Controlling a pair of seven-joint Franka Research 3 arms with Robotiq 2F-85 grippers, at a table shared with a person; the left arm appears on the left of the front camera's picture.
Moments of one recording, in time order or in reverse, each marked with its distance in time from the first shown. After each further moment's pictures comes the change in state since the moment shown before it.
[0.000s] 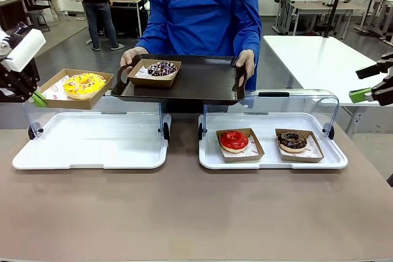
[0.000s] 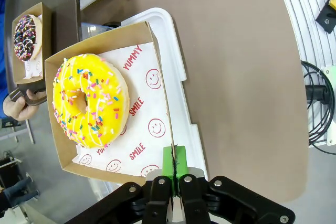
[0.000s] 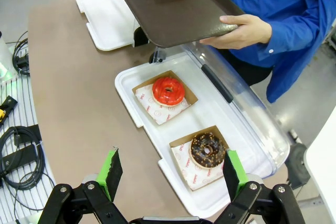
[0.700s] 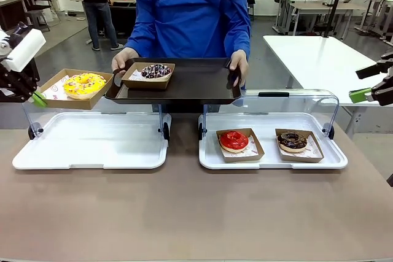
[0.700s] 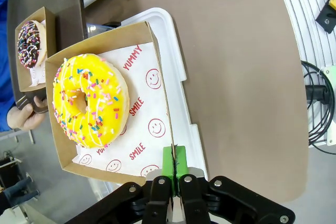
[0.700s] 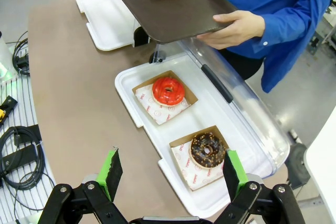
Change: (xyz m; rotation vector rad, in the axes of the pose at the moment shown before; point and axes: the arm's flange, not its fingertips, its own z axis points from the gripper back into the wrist) left arm 0.000 0.000 0.000 0.000 0.000 0.000; right arm 0.000 0.000 0.000 0.000 0.000 0.000
